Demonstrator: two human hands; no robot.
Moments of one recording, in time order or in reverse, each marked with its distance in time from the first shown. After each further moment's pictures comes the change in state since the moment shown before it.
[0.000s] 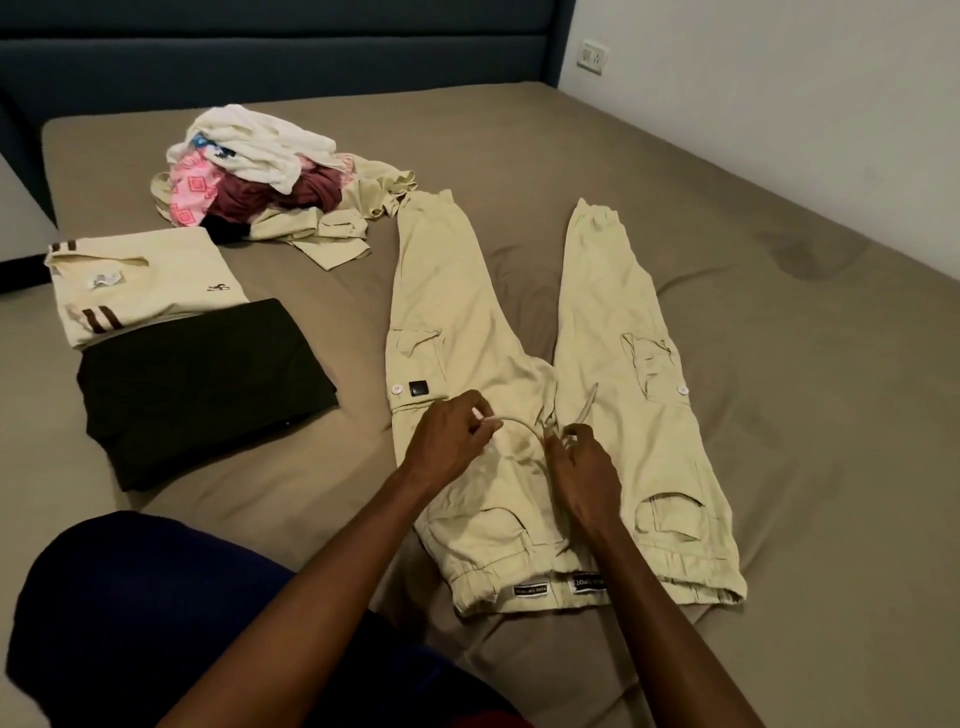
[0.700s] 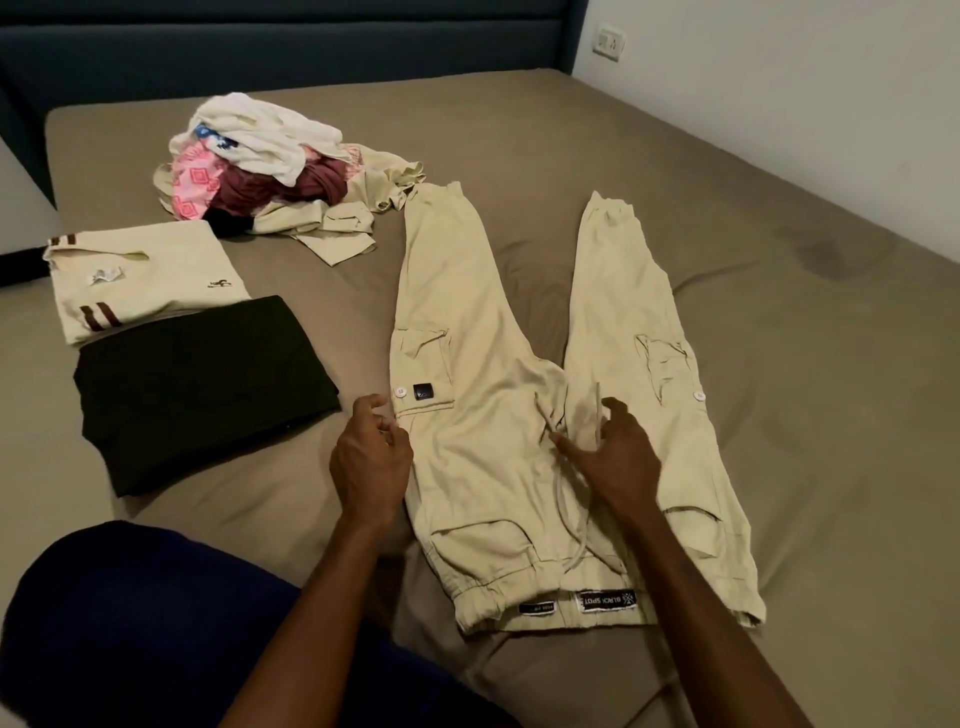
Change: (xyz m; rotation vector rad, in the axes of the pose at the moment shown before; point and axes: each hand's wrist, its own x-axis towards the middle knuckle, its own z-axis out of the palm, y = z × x) left_hand -0.032 -0.042 -0.029 0.122 0.564 -0.354; right_hand 0.046 0.013 -0.020 -0.143 0.069 -0.087
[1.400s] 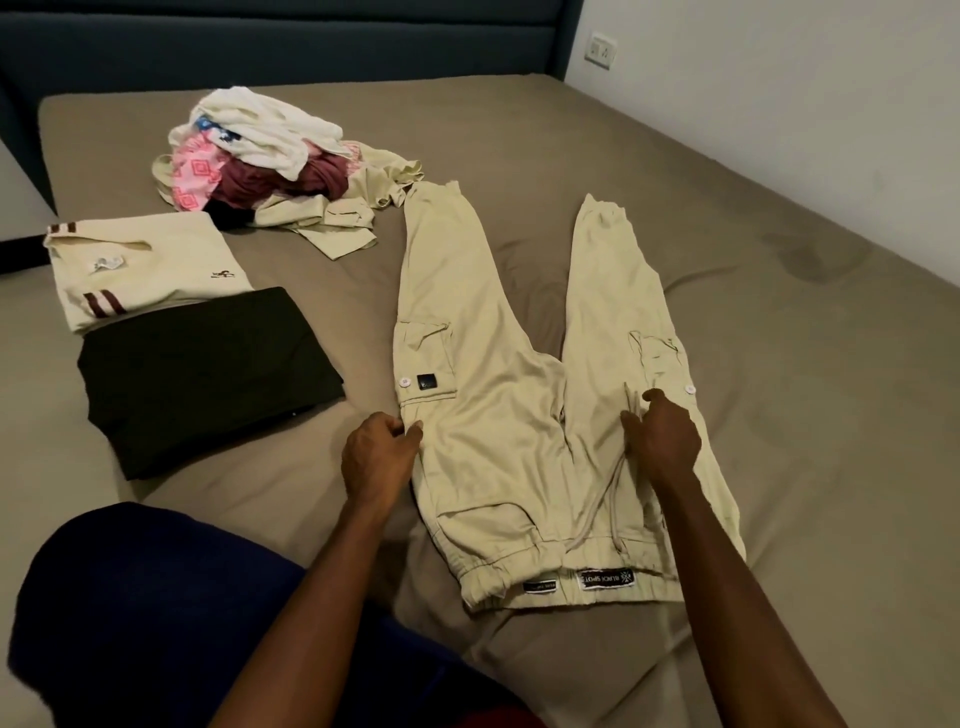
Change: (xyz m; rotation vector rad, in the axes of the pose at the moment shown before) left_hand 0.002 -0.011 -0.001 0.088 -0.272 -0.234; right_hand 0.035 0.032 -0.030 -0.251 0.039 0.118
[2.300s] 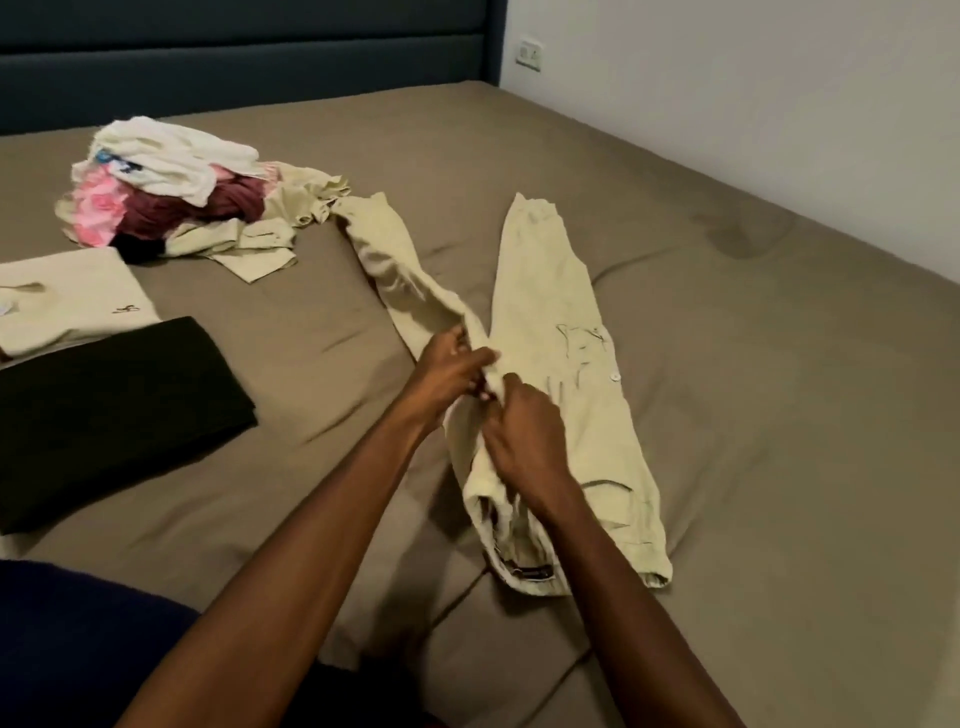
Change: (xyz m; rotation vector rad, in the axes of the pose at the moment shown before) left_hand -0.027 0.196 0.057 -0.689 -0.593 0.274; right_hand -0.074 -0.075 -0.064 0.232 -0.040 -0.336
